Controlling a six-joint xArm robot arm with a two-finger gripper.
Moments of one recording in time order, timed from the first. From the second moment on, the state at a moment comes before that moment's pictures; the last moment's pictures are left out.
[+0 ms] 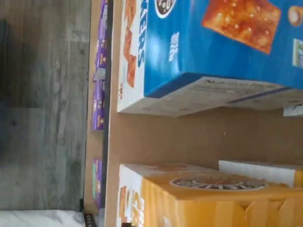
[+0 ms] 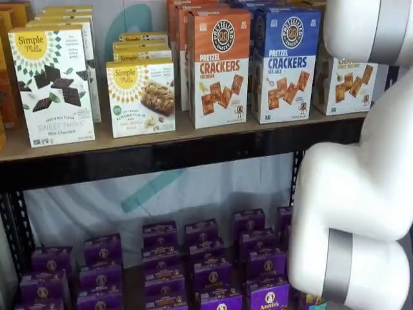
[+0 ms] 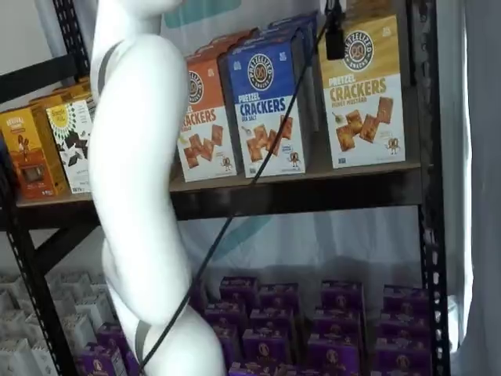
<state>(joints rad) -0.64 -0.08 -1.85 0.23 1.74 -2.14</state>
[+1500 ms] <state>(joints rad) -0.61 -0.11 -1.82 0.16 1.75 -2.13</state>
